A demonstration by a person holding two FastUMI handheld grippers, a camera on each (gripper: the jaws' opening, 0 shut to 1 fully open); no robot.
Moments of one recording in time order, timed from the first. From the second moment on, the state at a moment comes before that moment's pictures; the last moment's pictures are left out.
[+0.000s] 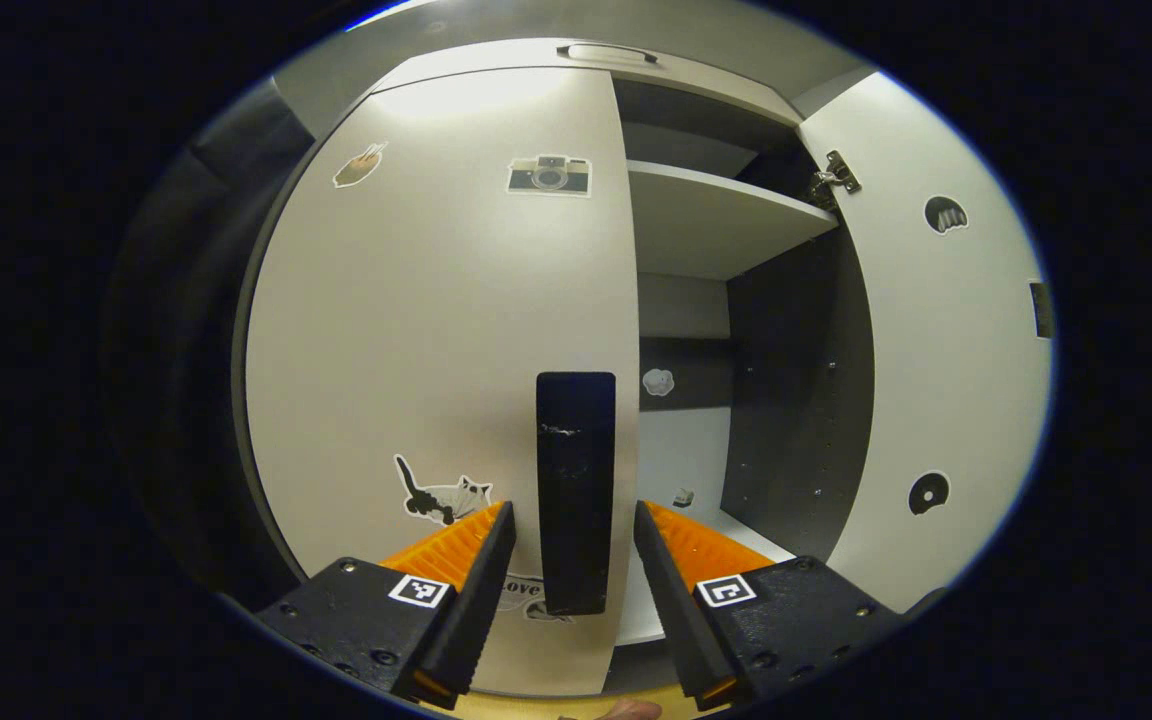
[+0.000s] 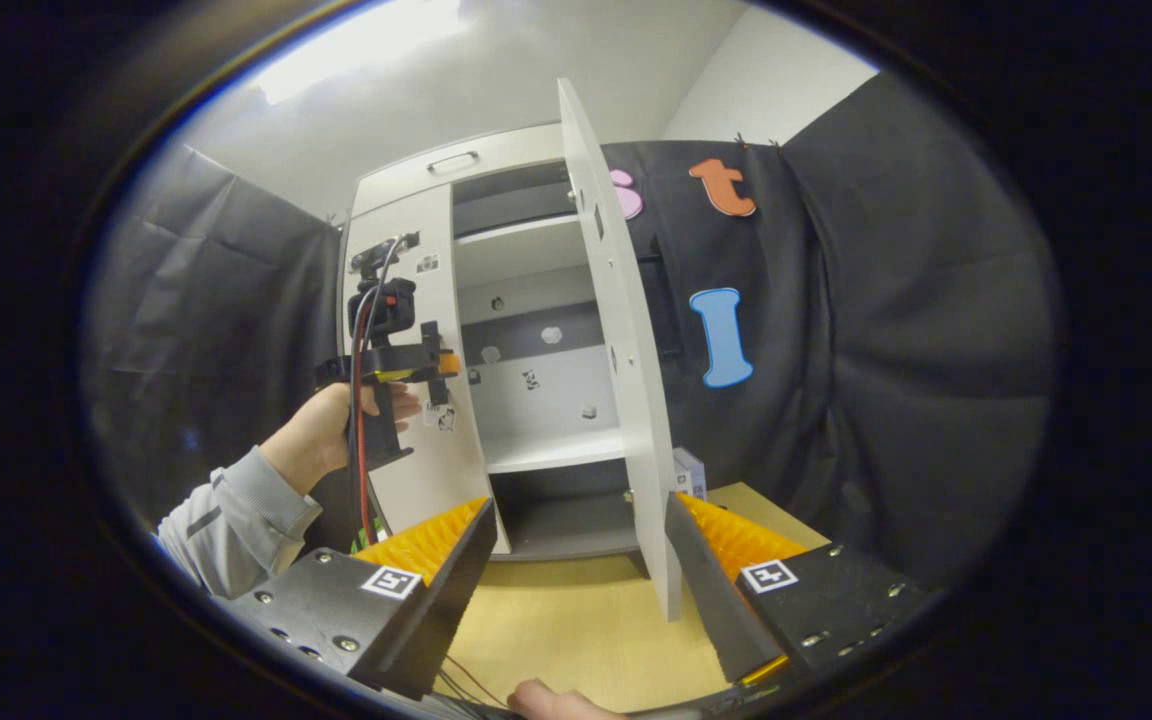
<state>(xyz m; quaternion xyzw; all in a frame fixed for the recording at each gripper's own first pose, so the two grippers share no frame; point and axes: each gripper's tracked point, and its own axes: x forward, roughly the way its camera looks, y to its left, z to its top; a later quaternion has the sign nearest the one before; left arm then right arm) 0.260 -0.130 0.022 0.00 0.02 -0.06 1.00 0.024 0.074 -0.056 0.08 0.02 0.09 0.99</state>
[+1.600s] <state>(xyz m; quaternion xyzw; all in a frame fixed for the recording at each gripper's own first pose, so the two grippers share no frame) 0.174 -0.099 0.029 -0.01 0.05 -0.12 0.99 0.049 0.065 -0.019 0.03 -0.01 0.03 1.00</state>
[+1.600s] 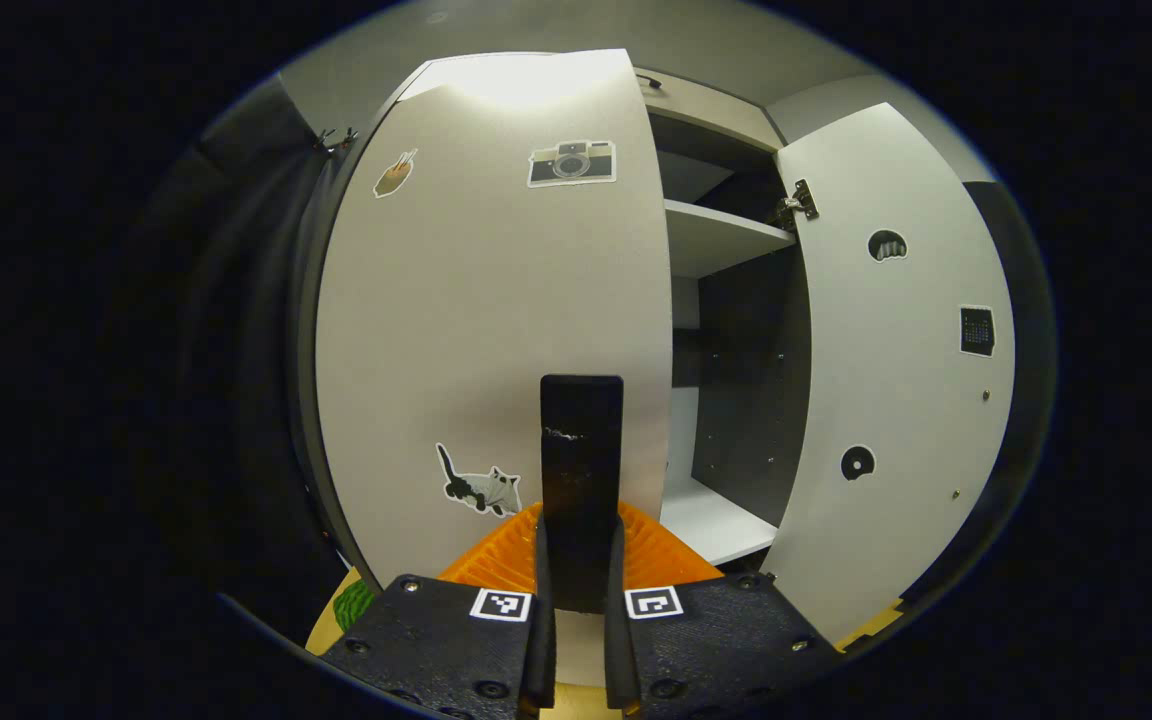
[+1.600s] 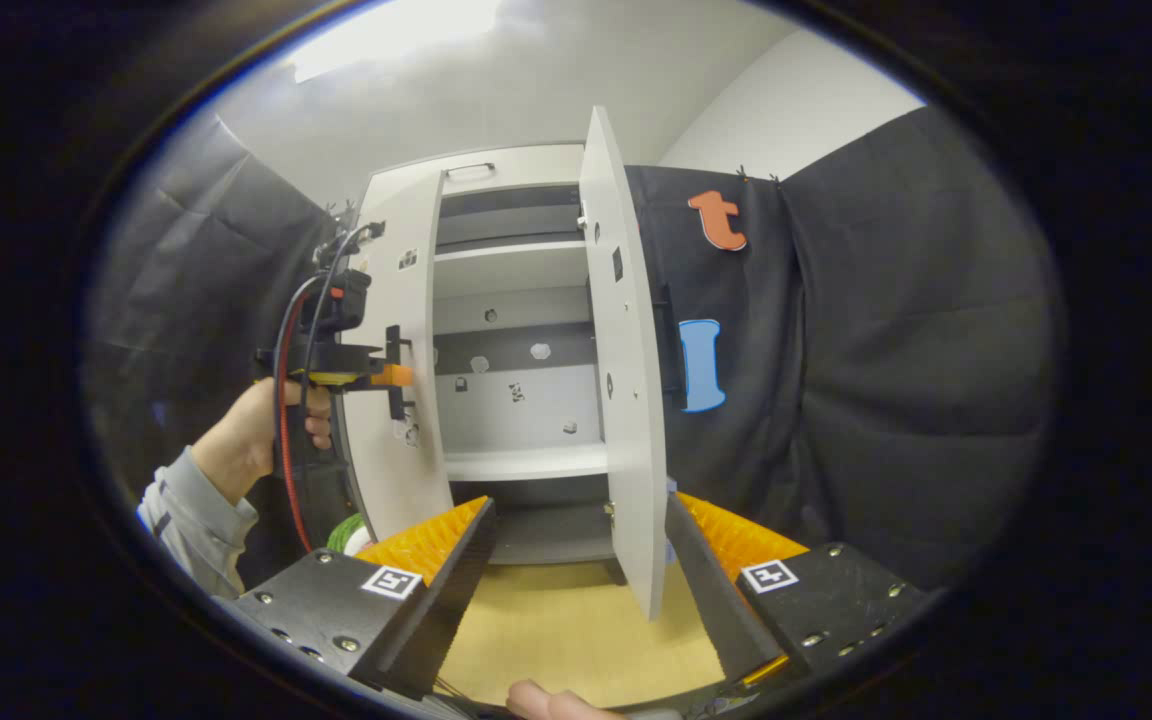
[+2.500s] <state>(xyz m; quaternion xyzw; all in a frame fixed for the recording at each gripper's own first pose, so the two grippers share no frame) 0.107 -0.039 0.036 -0.01 0.04 -0.12 0.99 0.077 0.075 -0.012 0.01 -0.02 0.04 1.00</state>
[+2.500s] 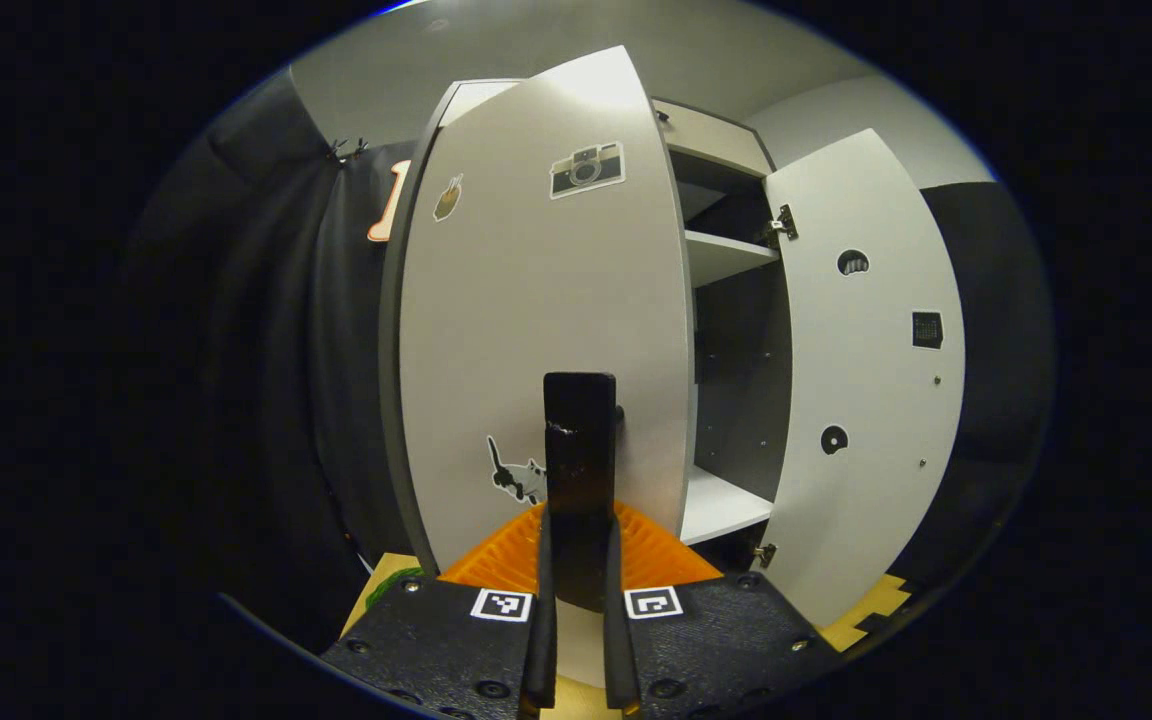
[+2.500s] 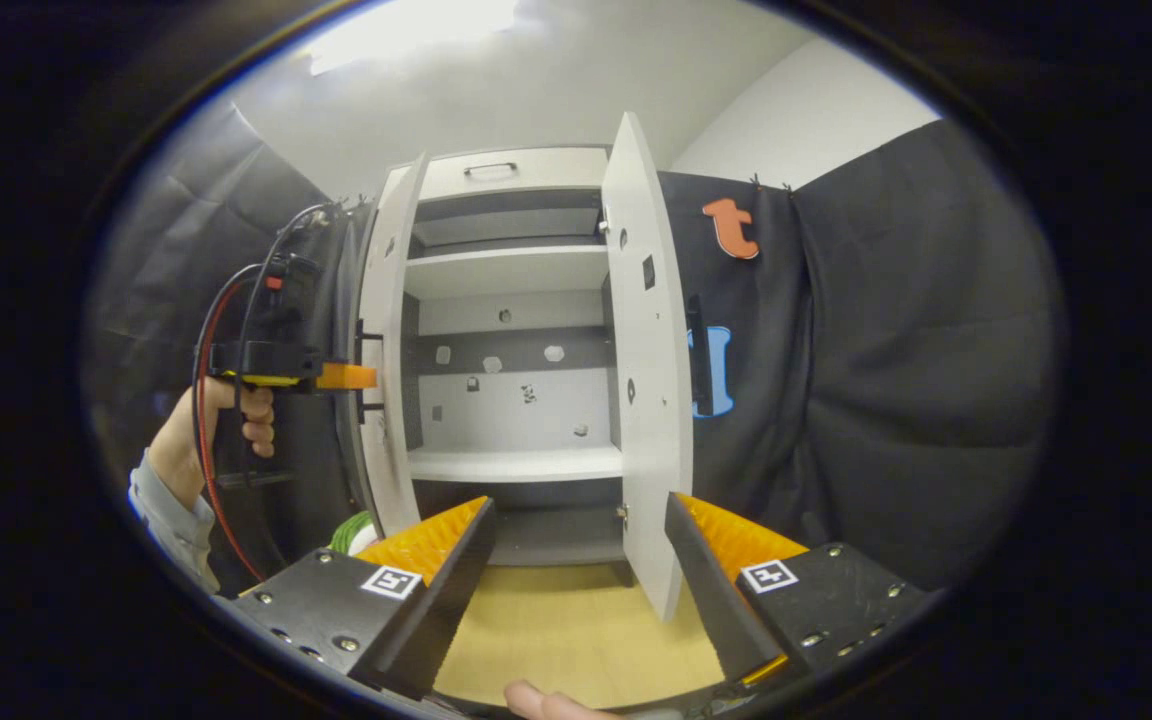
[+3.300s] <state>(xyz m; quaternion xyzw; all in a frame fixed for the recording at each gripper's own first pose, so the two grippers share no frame) 0.069 0.081 0.040 0.02 0.04 -0.05 1.00 0.075 0.109 -0.025 0.00 -0.01 0.05 1.00</state>
